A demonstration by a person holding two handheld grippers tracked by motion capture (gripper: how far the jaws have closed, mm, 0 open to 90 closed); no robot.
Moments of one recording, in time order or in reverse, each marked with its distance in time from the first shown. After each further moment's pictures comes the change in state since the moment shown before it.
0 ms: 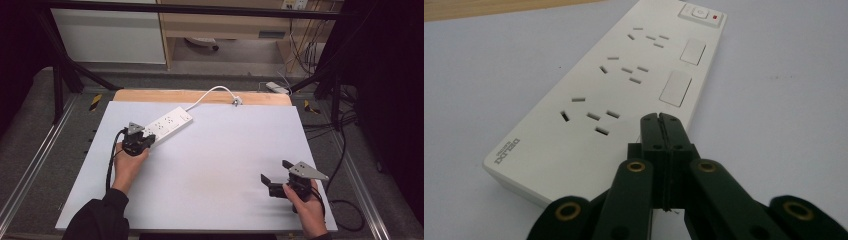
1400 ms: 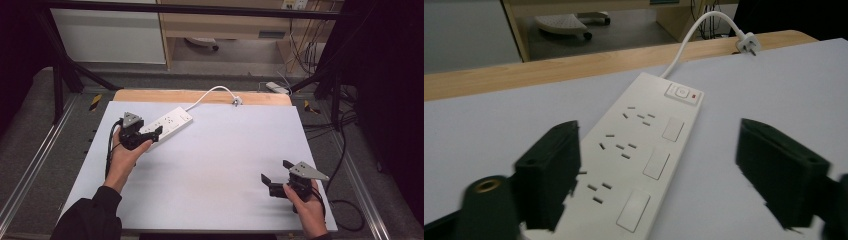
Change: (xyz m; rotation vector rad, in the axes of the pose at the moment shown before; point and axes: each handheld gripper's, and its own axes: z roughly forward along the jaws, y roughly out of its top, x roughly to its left) left arm -0.014 0.039 -0.029 -0.142 0.017 -0.015; right arm 0.000 0.000 -0.001 -0.001 -0.007 0.002
